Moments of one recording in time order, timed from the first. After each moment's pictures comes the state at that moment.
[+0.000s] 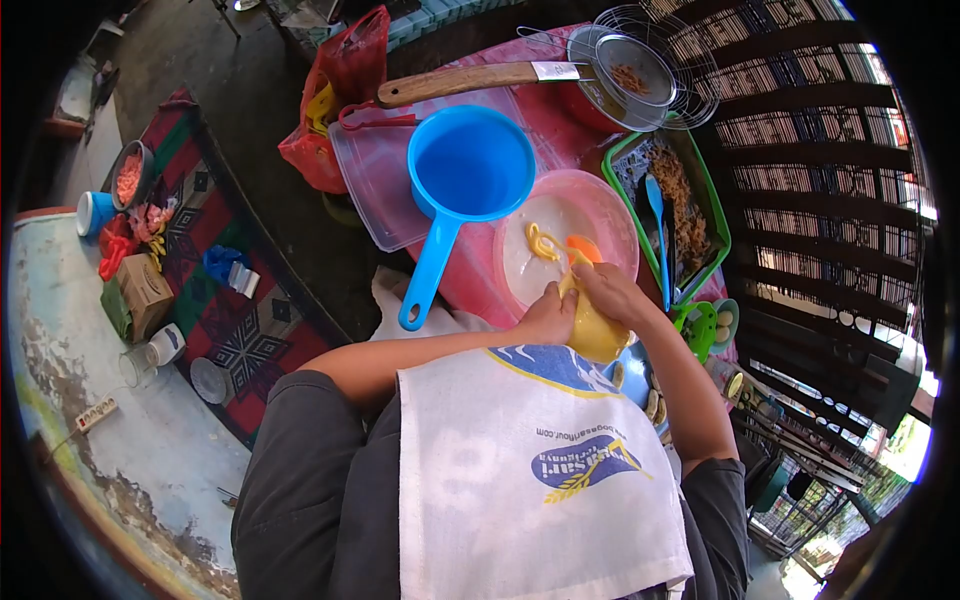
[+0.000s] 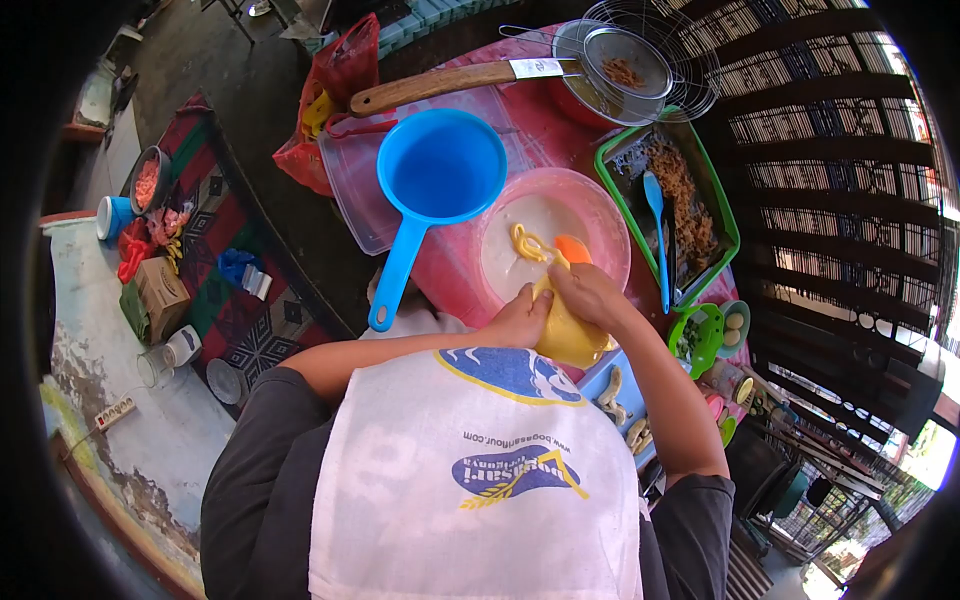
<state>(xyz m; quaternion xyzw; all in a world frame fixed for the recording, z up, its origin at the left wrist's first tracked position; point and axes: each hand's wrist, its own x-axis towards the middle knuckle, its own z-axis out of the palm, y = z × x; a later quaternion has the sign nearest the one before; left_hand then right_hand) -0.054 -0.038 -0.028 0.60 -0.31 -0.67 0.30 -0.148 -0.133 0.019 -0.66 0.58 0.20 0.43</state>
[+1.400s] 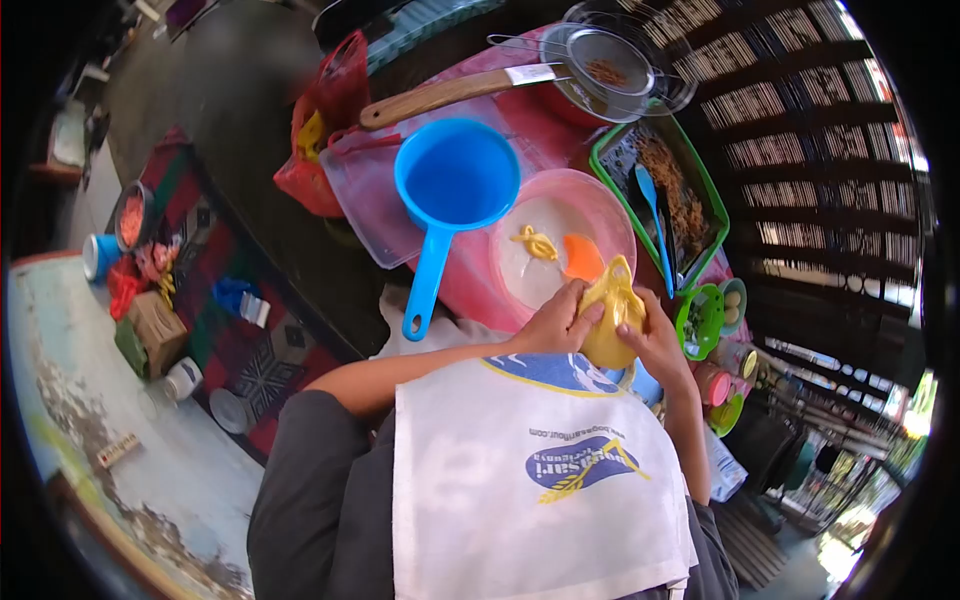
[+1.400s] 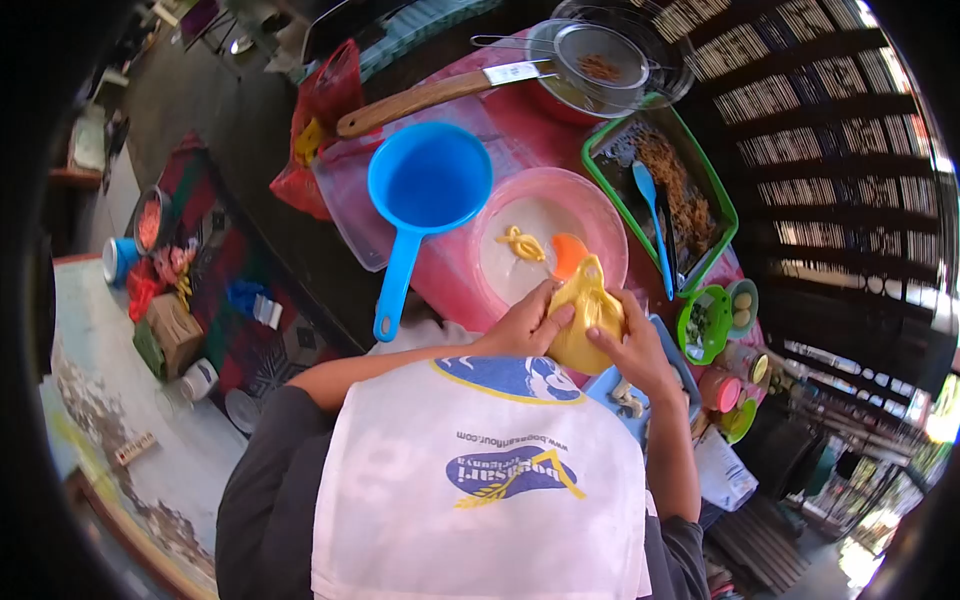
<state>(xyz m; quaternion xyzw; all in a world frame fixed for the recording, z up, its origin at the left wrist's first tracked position) -0.050 -0.029 -0.024 0.42 -0.44 -0.62 0.50 -0.215 -0.071 0.057 -0.63 0.57 -0.09 0.52</state>
